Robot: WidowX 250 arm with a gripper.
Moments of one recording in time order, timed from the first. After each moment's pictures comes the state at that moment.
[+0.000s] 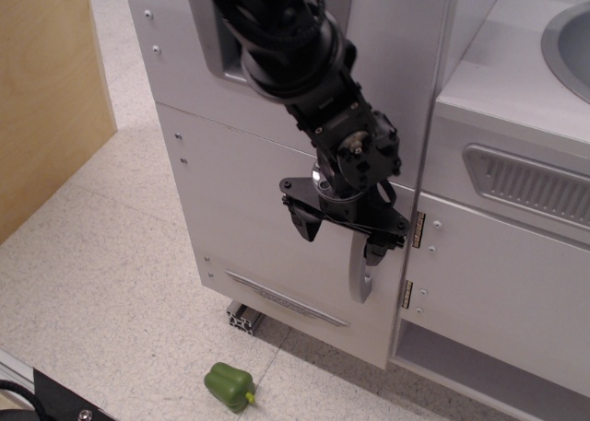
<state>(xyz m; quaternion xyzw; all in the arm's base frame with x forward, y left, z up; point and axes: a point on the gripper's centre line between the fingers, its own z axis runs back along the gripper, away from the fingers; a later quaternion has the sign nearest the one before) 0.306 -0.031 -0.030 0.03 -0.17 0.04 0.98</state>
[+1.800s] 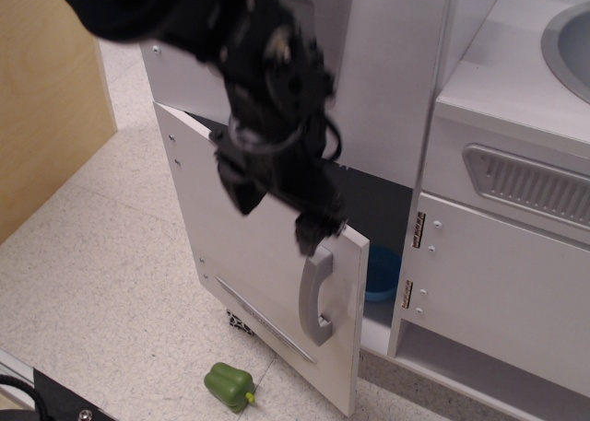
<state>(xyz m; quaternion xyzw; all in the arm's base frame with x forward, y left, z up) 0.247 -0.007 0.055 0.04 -0.13 -0.06 0.99</state>
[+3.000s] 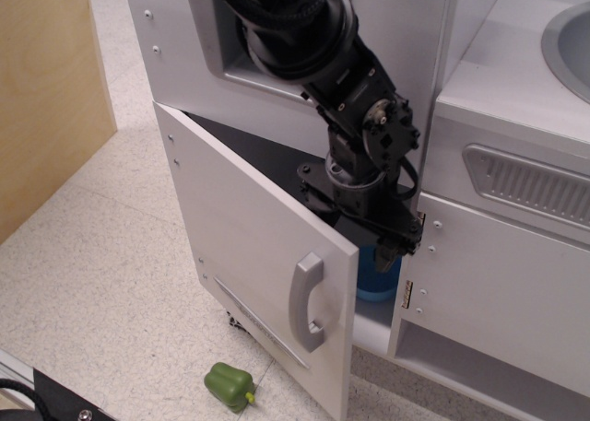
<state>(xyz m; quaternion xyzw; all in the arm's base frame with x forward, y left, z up) 0.298 -0.035 -0.015 0.03 -0.13 -0.05 0.99</state>
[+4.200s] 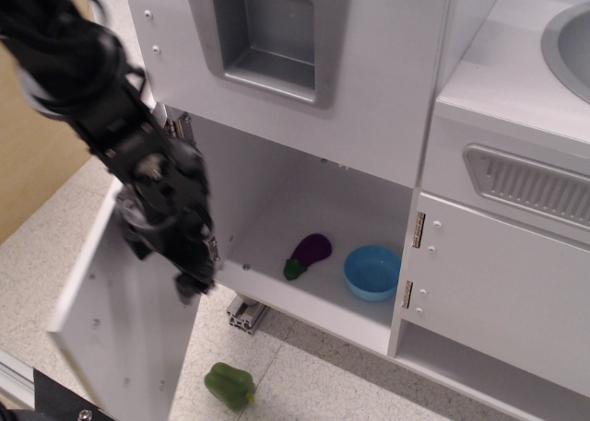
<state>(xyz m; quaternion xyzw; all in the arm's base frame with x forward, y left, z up) 0.217 0.093 -0.032 0.11 -0.10 -0.09 0.98</state>
